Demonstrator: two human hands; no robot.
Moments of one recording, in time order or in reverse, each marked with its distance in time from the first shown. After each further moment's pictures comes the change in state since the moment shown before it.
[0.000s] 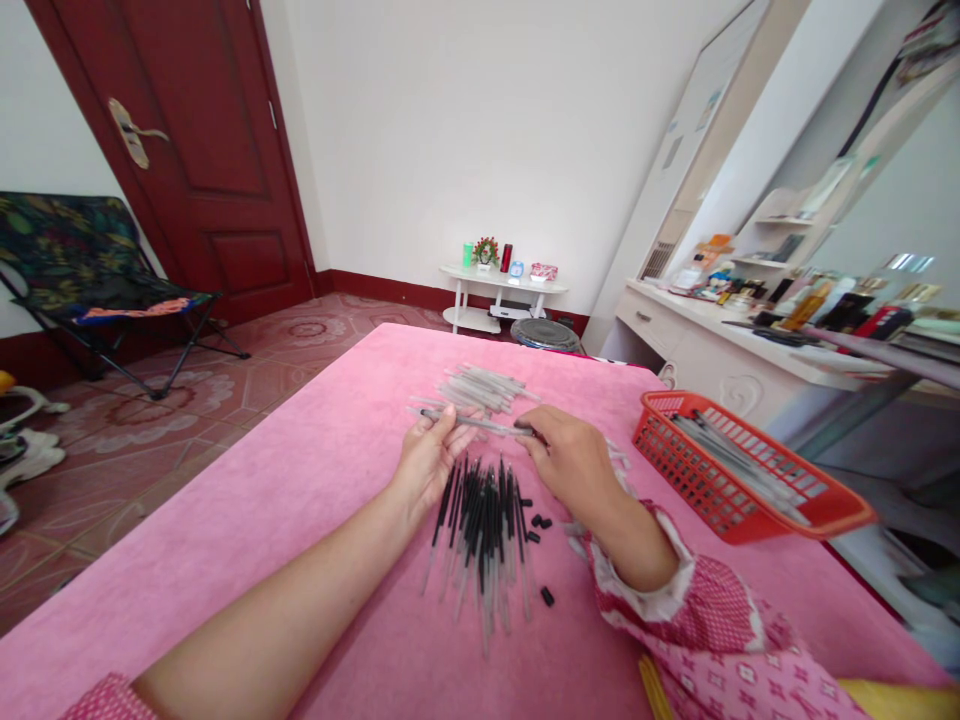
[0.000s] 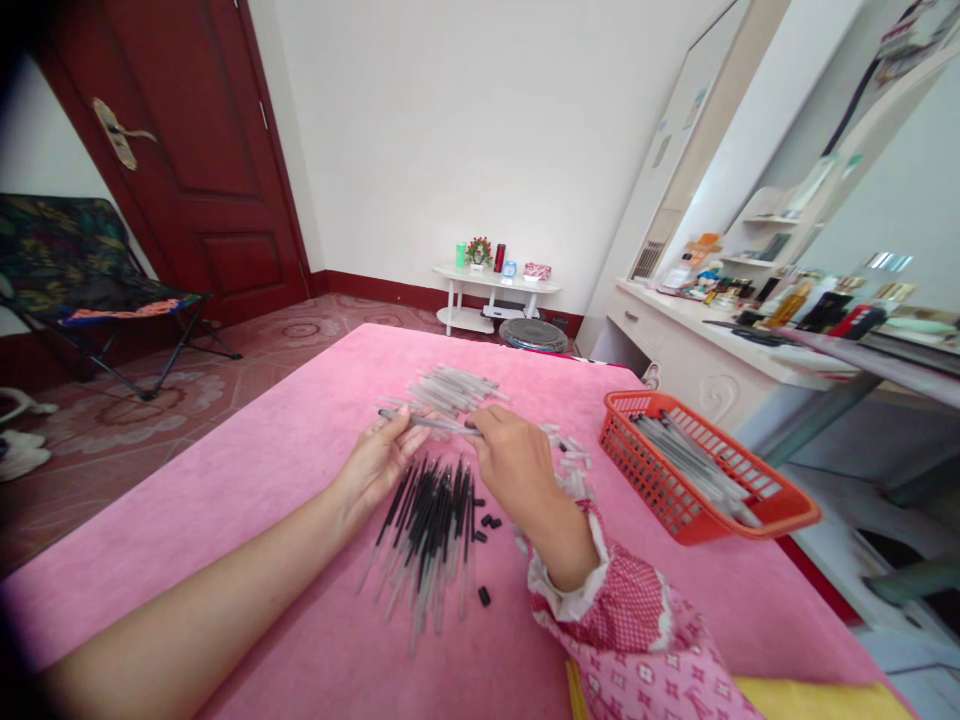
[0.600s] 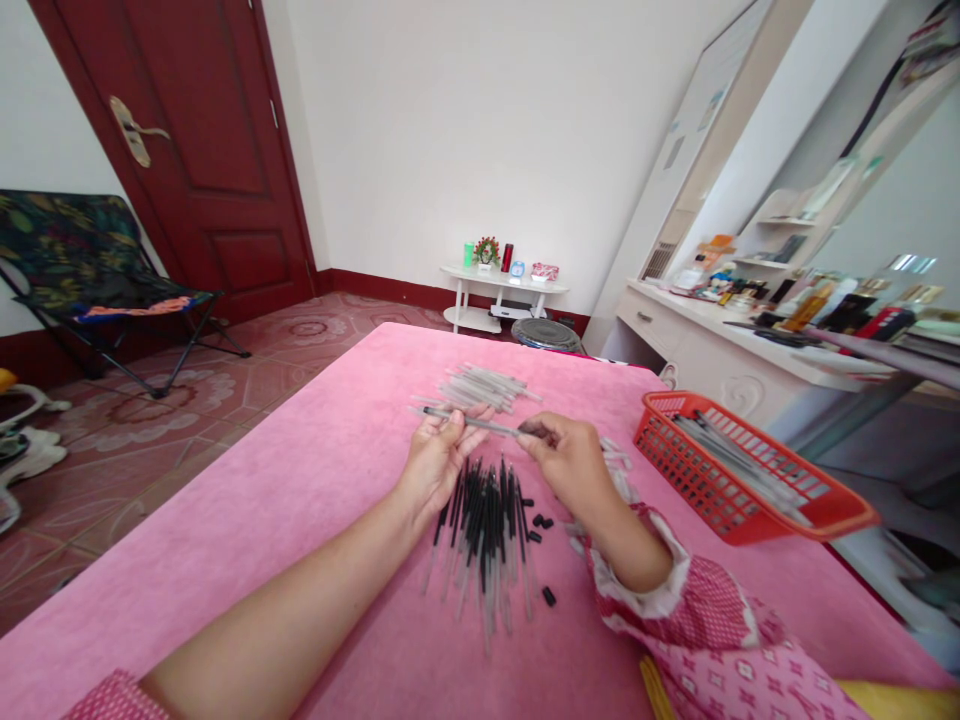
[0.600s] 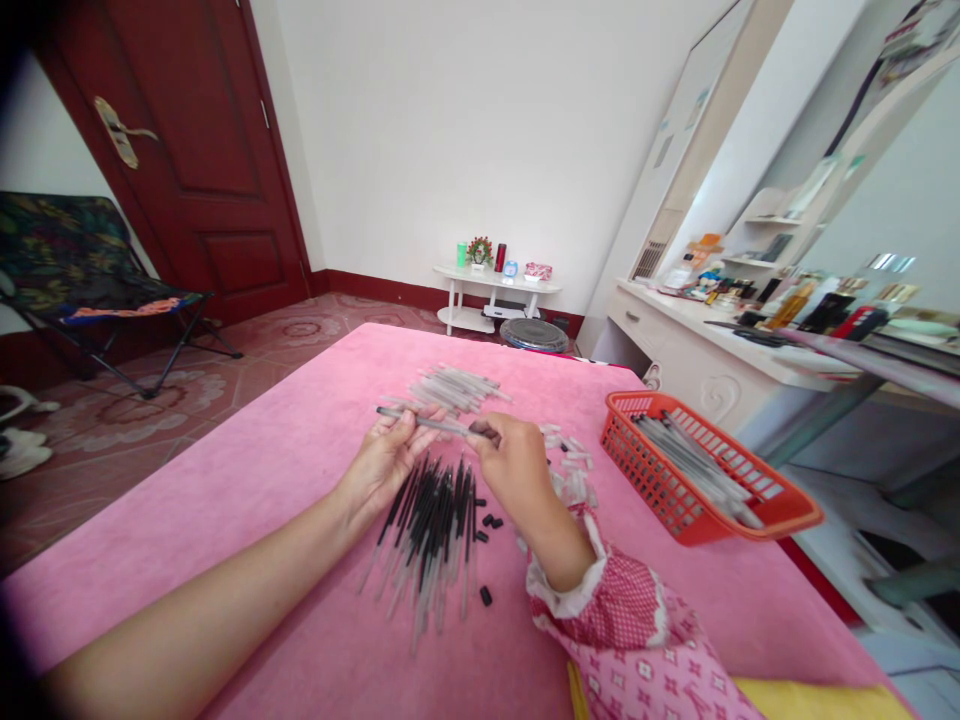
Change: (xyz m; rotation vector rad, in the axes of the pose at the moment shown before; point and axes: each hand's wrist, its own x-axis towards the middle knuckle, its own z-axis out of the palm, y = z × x) left_hand -0.007 -0.005 0.003 -0.066 -0.161 0.064; right_hand -0.001 0.002 0.017 0.433 0.083 0.198
